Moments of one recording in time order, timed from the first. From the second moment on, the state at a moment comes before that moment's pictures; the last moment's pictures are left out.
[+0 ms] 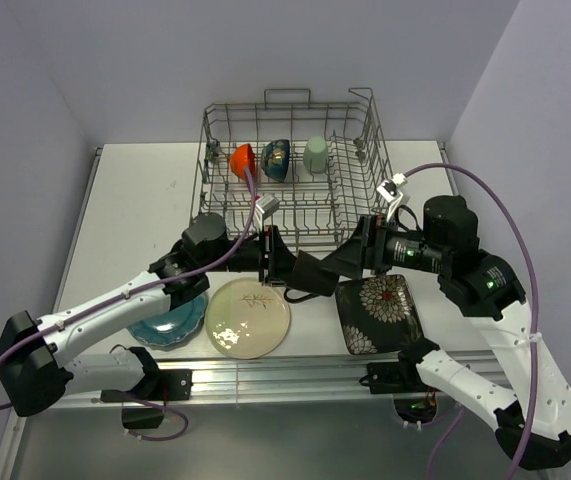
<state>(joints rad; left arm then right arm) -0.88 1.18 0.89 0.22 0.68 -1.28 0.48 0.82 1.23 -0.83 -0.57 0.62</state>
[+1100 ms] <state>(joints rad) -0.83 1.18 0.77 0.76 0.60 -1.66 0.48 0.73 1.01 -0.24 -0.73 0.91</state>
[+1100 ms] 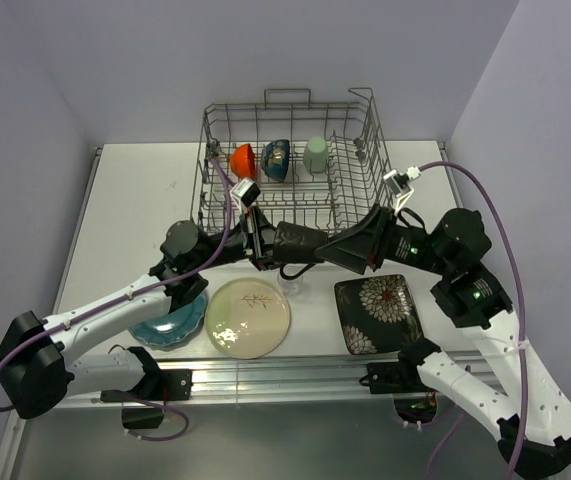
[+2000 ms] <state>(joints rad) -0.81 1.30 0.78 0.92 0.60 -1.76 0.52 0.84 1.02 -0.16 -0.71 0.91</state>
